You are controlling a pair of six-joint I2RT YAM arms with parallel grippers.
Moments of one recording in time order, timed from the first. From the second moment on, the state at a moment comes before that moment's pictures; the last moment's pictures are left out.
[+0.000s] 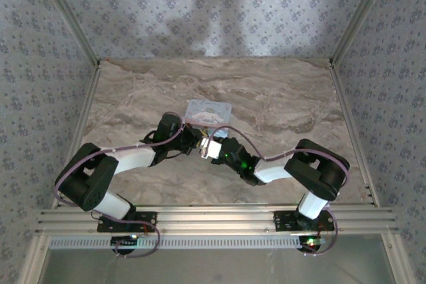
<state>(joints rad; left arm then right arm) -0.60 1.49 0.58 0.33 0.35 -1.41 0.97 1.68 0.55 0.74 0.27 -0.60</state>
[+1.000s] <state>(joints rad) -0.61 1.51 0.59 0.35 0.33 -1.42 0.98 1.70 0.55 0.78 0.31 -0.19</state>
